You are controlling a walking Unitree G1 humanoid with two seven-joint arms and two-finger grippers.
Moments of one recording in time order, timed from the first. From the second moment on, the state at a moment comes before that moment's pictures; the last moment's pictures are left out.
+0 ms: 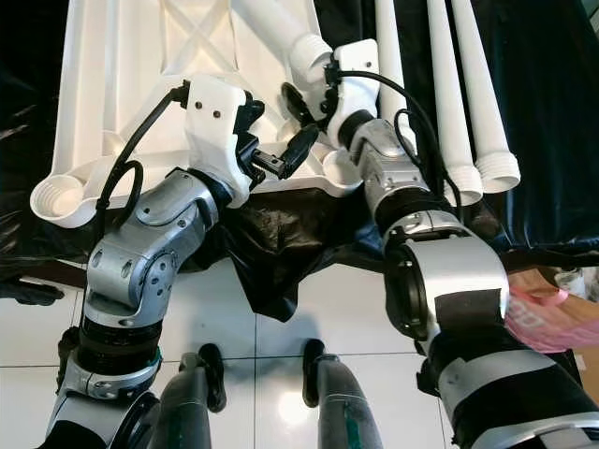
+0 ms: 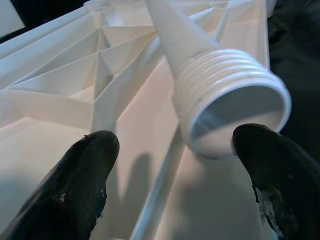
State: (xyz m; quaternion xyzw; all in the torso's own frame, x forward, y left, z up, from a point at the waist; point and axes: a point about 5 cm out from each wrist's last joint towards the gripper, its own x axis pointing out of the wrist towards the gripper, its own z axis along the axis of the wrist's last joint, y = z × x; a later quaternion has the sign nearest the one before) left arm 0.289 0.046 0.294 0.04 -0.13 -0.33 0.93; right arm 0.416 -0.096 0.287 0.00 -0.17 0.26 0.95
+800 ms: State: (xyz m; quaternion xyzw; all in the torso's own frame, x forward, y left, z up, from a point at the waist) left arm 0.275 0.045 0.298 0.05 -0.13 -0.34 0.93; right arm 0.416 -0.077 0.296 0.06 -0.19 0.23 0.95
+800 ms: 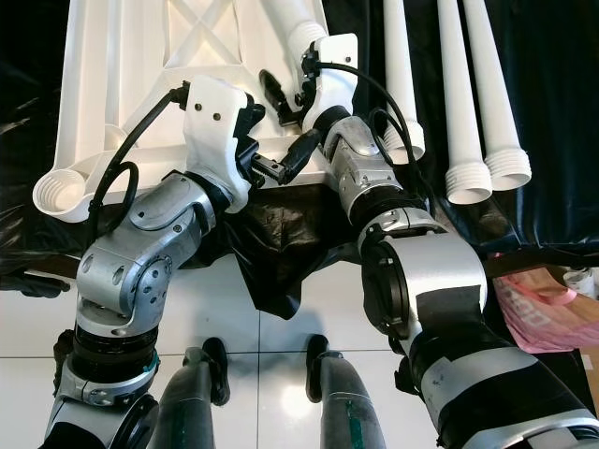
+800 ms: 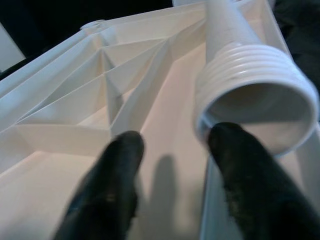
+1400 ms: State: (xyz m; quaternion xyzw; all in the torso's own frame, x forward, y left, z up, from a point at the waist) left arm 0.269 0.044 0.288 0.05 -0.10 -0.34 0.93; right arm 0.416 -0.078 0.310 0.08 -0.22 0.17 0.96
